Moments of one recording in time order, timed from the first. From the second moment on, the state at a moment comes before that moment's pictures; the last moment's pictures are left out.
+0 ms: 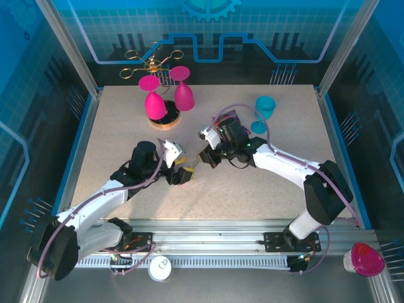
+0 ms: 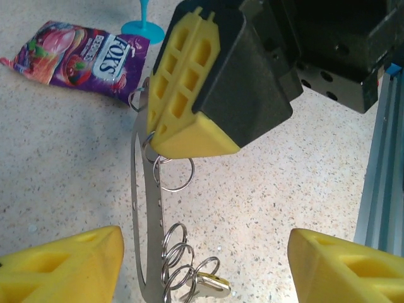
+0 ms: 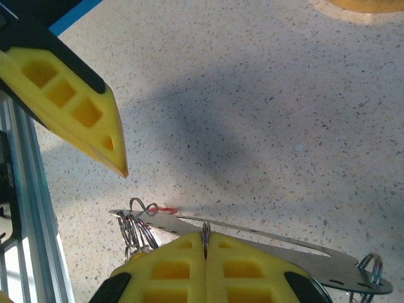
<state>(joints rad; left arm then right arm) -0.44 1.07 0.56 -0.01 0.55 0.09 0.66 1.57 1.09 -0.27 -0.45 0.02</state>
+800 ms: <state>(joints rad) -0.45 1.12 0.56 0.03 0.58 0.05 0.69 1.47 1.07 -0.30 -0.43 0.10</state>
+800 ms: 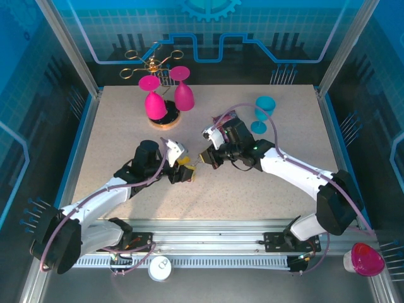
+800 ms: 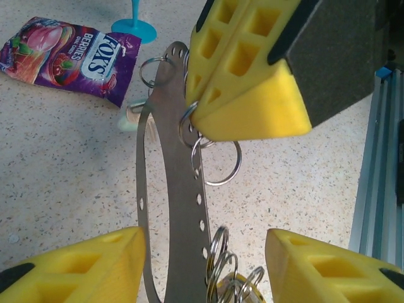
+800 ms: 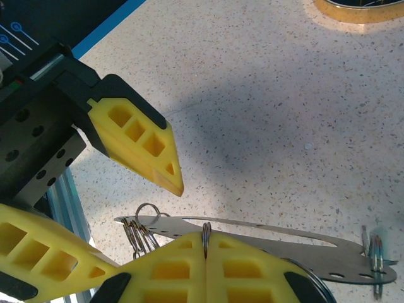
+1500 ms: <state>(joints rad) -0.48 1.15 0.60 0.01 0.58 0.07 0.74 1.46 1.07 -0.30 -0.34 0.12</state>
